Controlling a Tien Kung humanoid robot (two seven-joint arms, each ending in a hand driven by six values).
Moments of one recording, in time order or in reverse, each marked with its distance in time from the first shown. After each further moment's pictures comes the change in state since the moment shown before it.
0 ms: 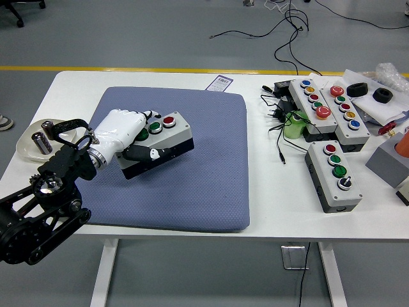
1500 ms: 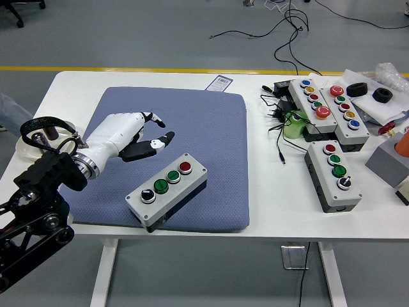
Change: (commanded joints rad) left arm 0.132 0.109 -0.094 -0.488 -0.241 -0.120 0.424; right arm 0.004 0.003 0.008 0.000 -0.009 0.001 -0.002
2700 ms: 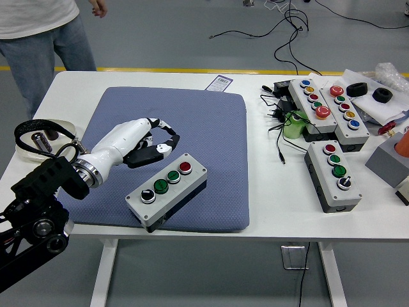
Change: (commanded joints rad) left arm -0.019 0.022 0.042 -0.046 -0.307 0.045 -0.147; right arm -0.010 -0.001 -0.007 0.000 0.005 0.001 0.000
